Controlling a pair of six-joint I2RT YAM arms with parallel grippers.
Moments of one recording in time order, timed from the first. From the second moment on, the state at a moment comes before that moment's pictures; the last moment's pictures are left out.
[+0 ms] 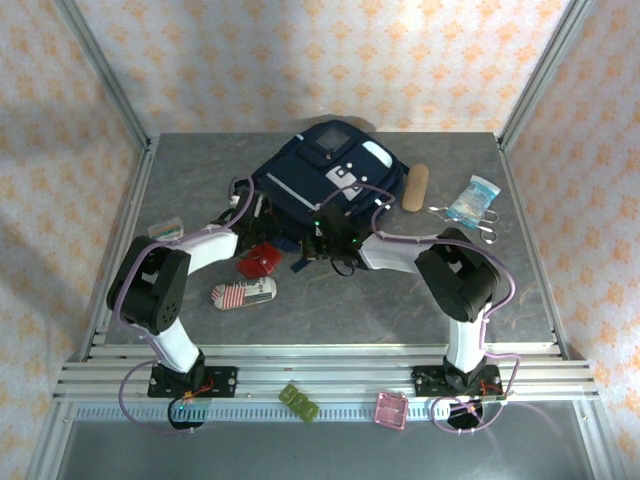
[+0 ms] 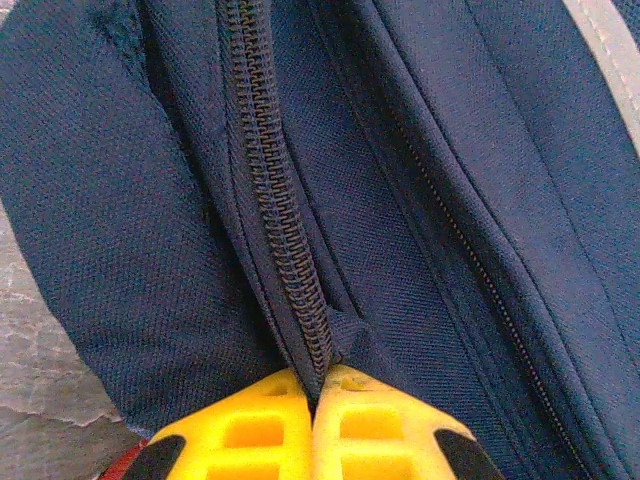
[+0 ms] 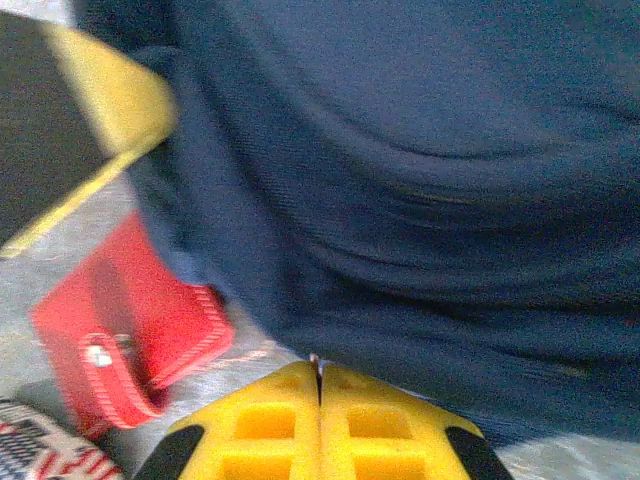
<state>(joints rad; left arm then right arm) -0.31 1.69 0.91 -0.08 -0.03 -0.81 0.75 1.88 1.09 -0.01 -0.11 0.62</state>
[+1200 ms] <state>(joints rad) -0.20 1.64 0.95 -0.15 -0.05 -0.65 0.41 1.77 1.05 0.03 0.11 0.58</state>
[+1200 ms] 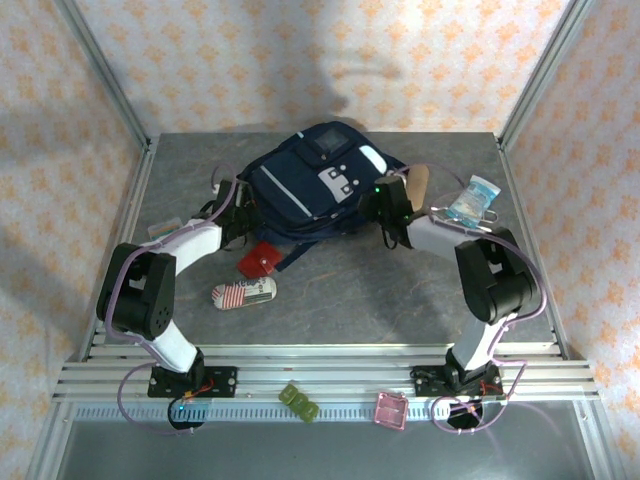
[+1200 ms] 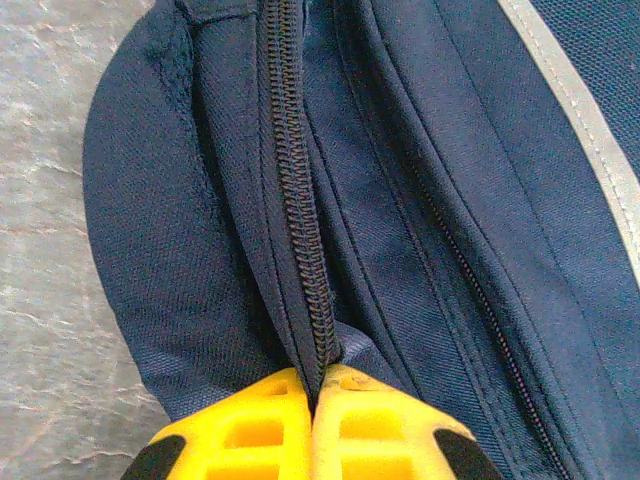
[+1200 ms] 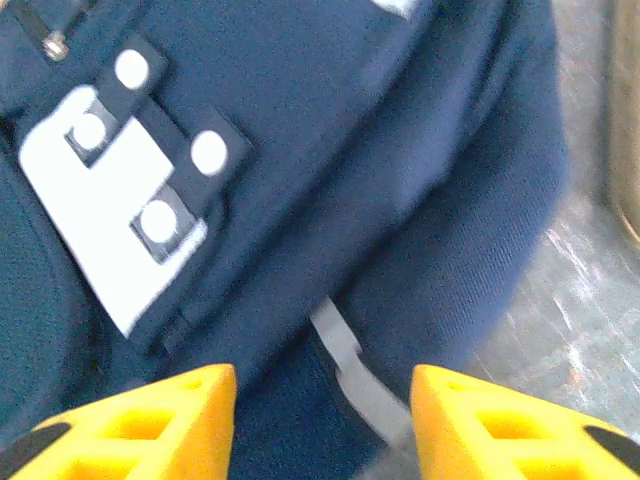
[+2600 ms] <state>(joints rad) -0.13 1.62 1.12 -0.12 0.01 -0.57 0.64 1.74 1.08 -0.18 -0.02 0.66</state>
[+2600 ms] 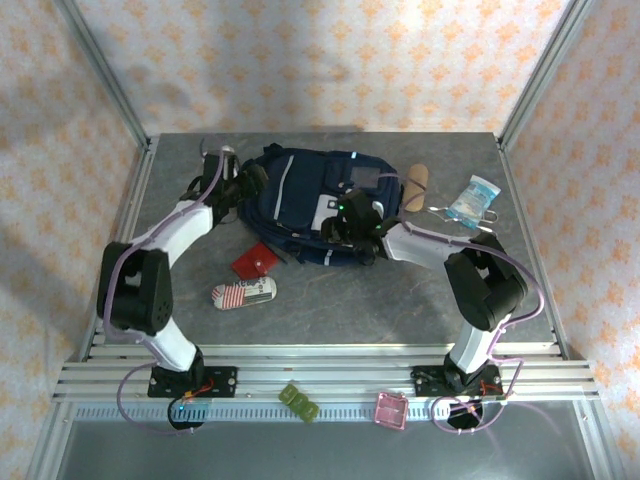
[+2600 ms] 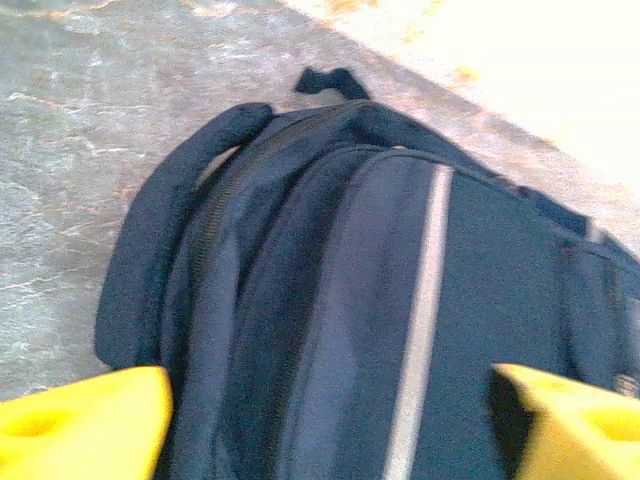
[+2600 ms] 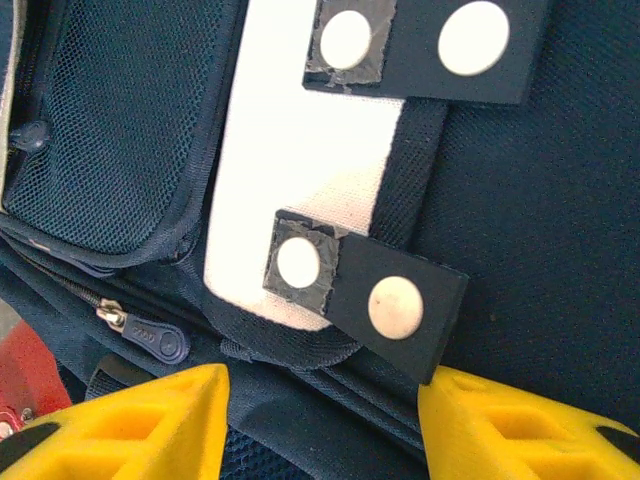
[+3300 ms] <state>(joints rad) -0.15 1.16 0.69 0.47 0.25 -0.92 0.59 1.54 0.98 -0.02 0.07 0.57</state>
